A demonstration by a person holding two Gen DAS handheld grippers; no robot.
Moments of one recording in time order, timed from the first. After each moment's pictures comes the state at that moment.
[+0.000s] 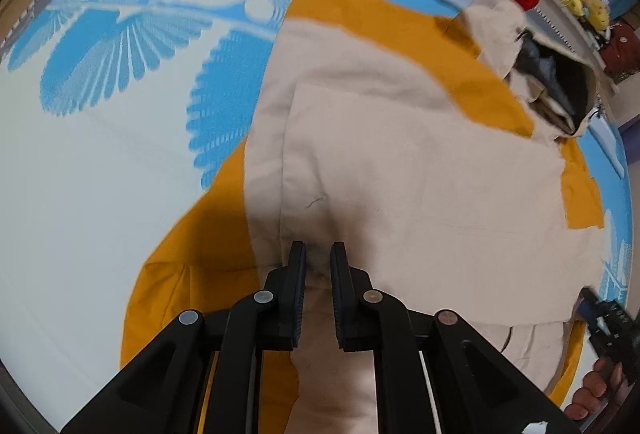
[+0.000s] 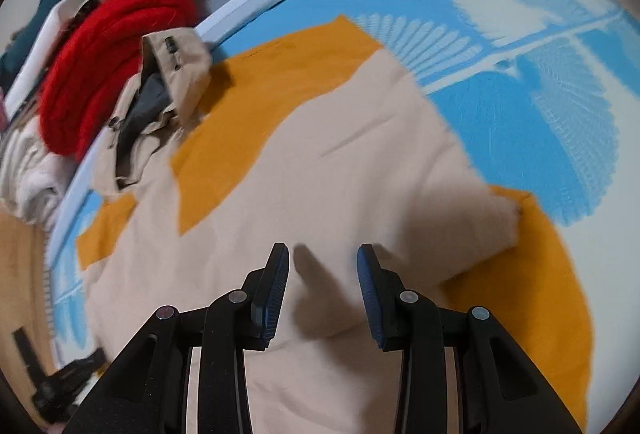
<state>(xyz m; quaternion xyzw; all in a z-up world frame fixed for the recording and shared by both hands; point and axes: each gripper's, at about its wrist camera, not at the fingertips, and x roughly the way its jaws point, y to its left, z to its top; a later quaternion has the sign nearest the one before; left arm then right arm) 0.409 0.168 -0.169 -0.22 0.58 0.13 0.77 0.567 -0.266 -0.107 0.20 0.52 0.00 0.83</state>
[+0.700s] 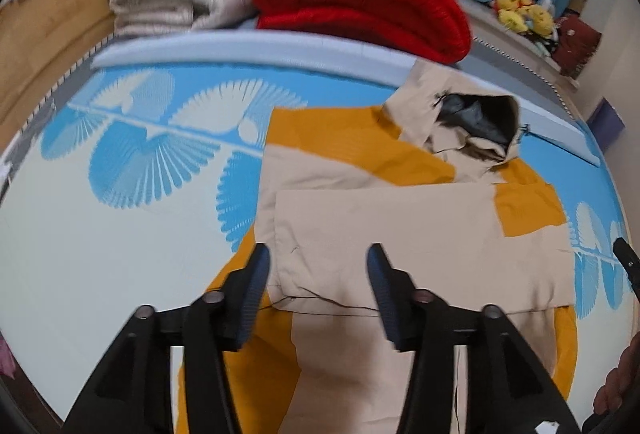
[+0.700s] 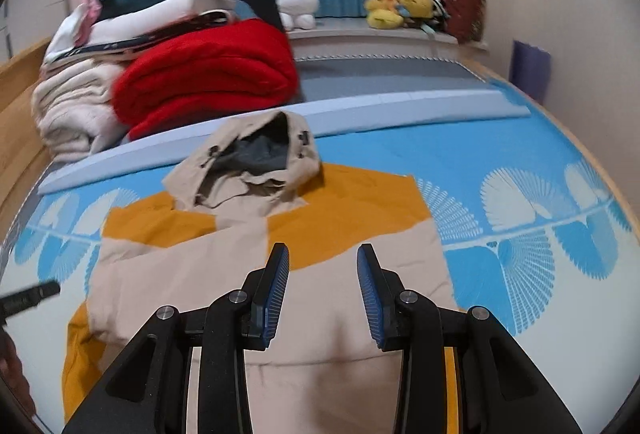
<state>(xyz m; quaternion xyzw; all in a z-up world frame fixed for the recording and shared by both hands) 0.367 0.134 -0.042 -0.12 0.46 0.12 0.87 0.483 -0.172 0.041 -0.03 0.31 0.06 0.95</state>
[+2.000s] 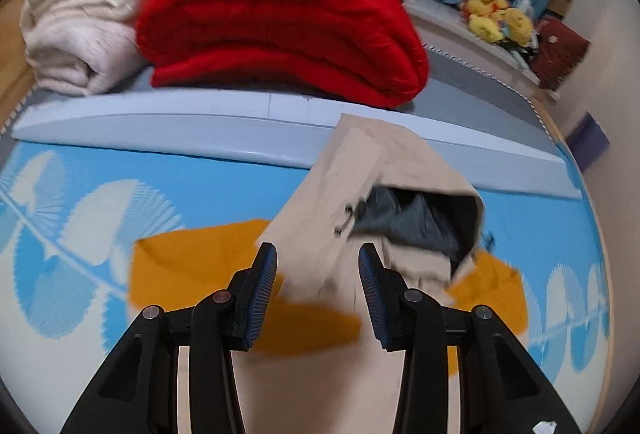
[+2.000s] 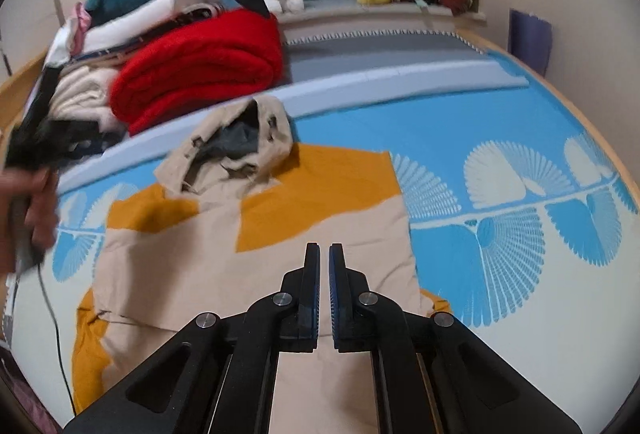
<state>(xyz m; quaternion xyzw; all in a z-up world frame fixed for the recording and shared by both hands) 0.617 0.087 -0.026 -0.14 0.46 0.06 0.87 0.499 -0.258 0.035 0.02 0.37 0.07 0.93</state>
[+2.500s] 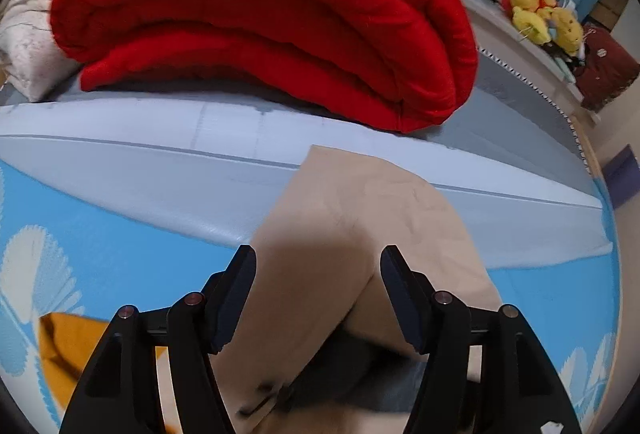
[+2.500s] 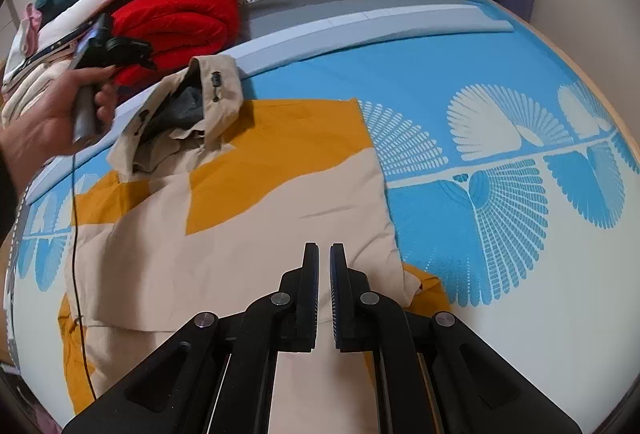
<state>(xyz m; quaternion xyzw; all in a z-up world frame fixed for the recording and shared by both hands) 0.792 0.058 -0.092 -0.16 0.49 0.09 0.85 0.537 -0.285 -0.005 0.04 0.44 0.02 0.90</state>
